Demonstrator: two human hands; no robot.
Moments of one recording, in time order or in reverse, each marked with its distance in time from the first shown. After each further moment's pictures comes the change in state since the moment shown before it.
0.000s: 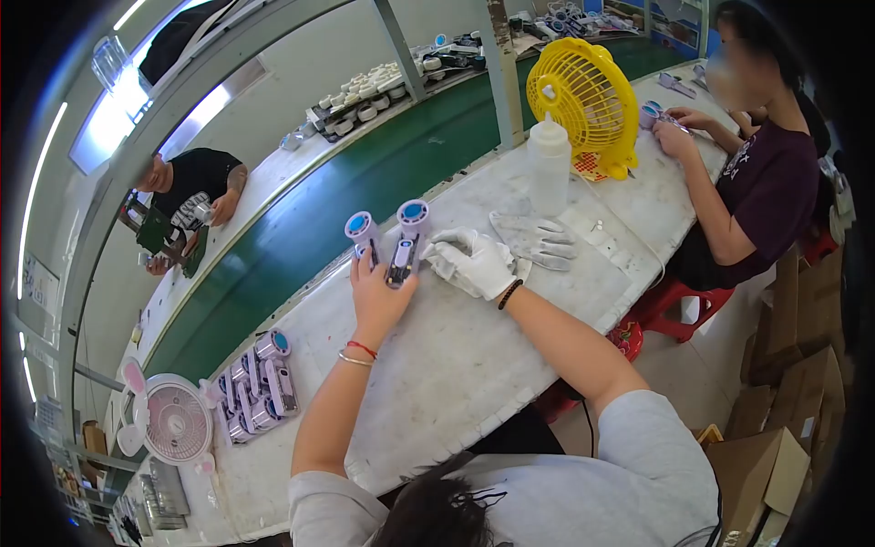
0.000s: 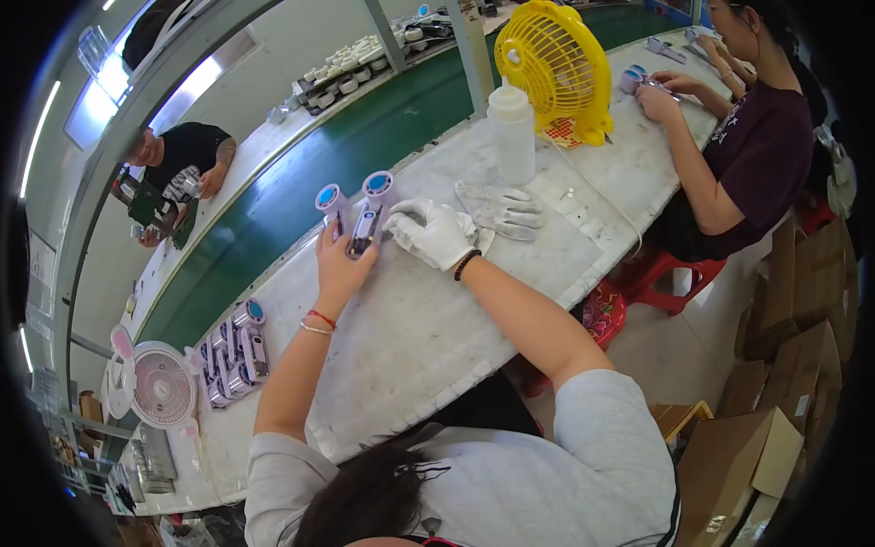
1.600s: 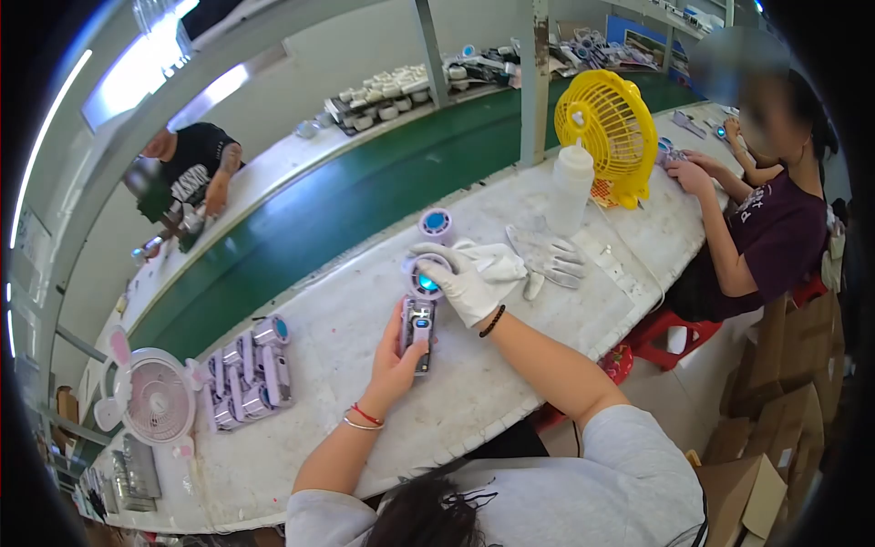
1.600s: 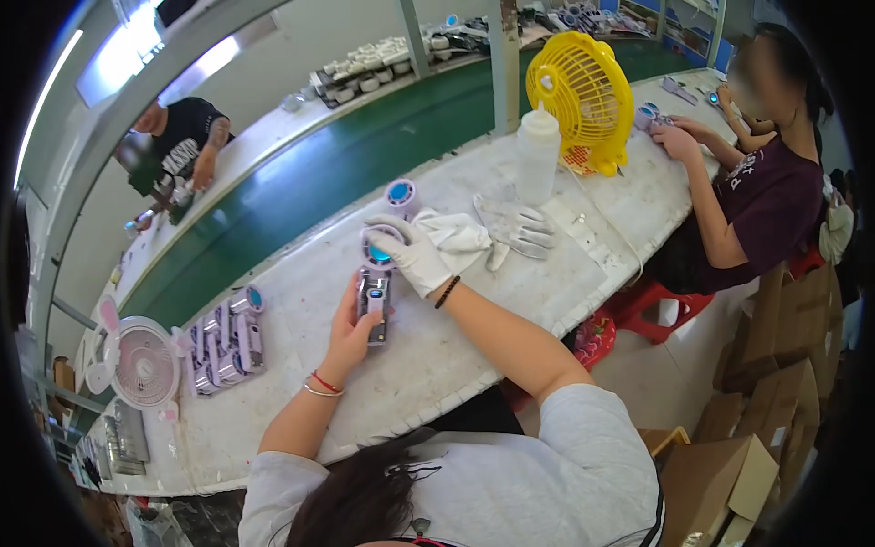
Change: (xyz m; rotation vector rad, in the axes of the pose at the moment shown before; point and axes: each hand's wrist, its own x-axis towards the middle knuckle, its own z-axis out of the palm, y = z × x) left_hand -0.097 0.025 -0.047 -1.273 -0.302 -0.288; right_hand -0.004 -0.018 0.059 -0.073 -0.161 0.022
